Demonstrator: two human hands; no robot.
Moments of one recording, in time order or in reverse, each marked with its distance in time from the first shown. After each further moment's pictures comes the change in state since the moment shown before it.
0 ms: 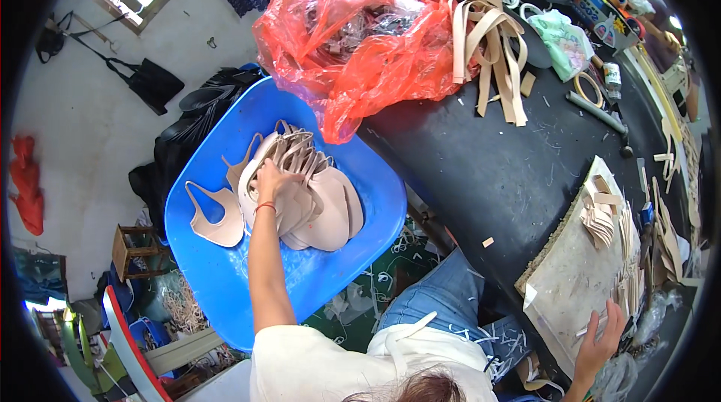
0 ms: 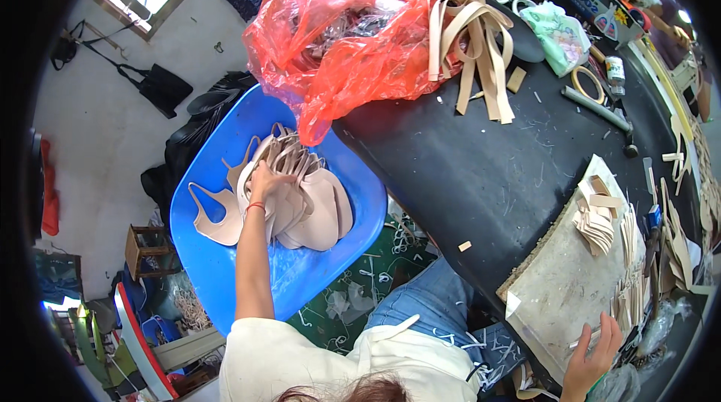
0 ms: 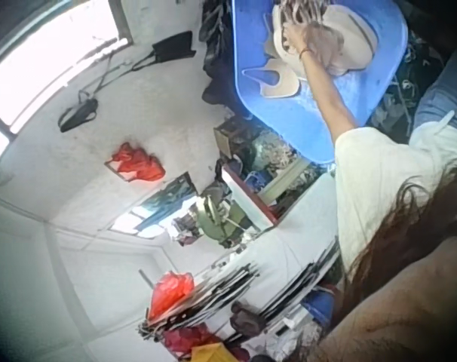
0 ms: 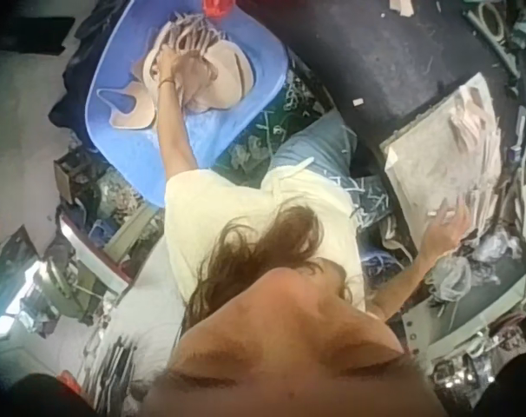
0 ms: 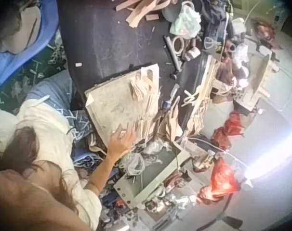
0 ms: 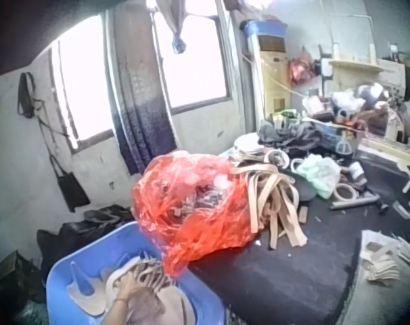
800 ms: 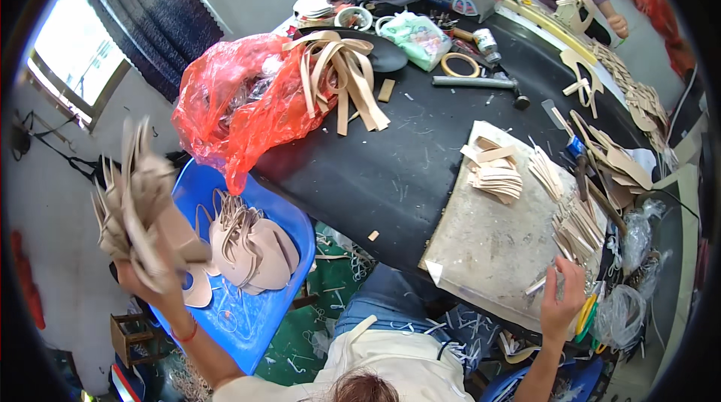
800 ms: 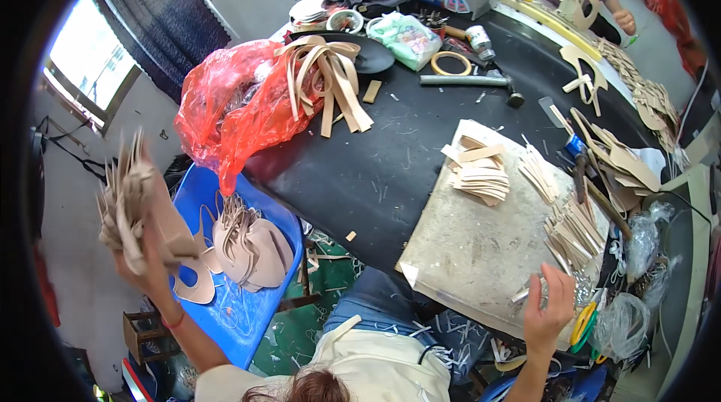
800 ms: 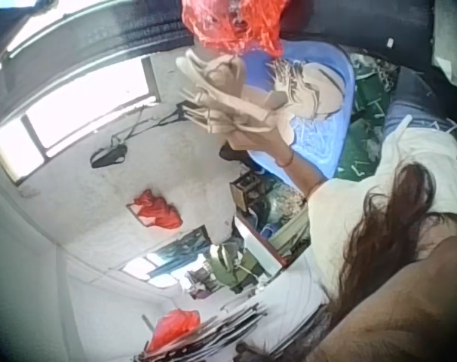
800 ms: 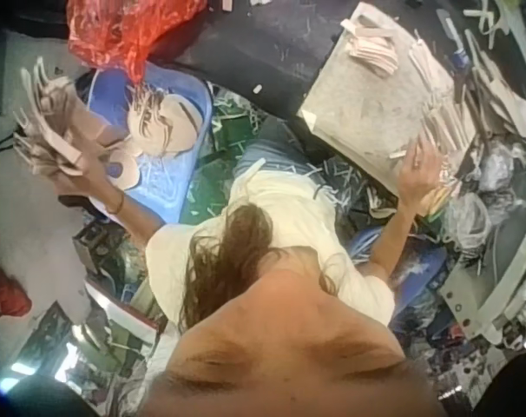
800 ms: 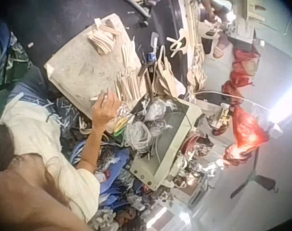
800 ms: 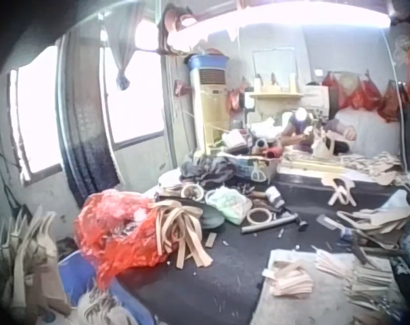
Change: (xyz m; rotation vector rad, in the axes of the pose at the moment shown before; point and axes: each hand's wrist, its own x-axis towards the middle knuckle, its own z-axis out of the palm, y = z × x) left_hand -0.227 0.116 -0.212 -0.158 1.087 0.852; right_hand -0.018 0.025 0.003 0.248 0.317 0.084
